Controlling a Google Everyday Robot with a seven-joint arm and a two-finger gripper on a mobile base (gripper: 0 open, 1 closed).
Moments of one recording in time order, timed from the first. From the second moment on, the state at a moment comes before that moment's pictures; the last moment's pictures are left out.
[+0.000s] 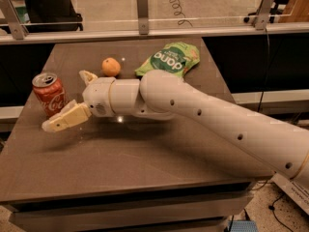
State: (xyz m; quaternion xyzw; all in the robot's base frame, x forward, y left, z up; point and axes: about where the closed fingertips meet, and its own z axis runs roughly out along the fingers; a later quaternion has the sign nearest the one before) arm 0.519 0.234 0.875 -0.49 0.57 0.42 0.50
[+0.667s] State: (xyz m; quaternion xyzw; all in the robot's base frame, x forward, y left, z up) arm 0.527 0.169 0.891 -0.52 0.58 0.38 0.51
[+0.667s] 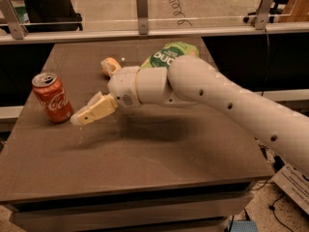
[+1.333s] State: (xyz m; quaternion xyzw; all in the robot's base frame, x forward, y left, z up) arm 0.515 0.079 0.895 -0.51 0.60 0.34 0.52
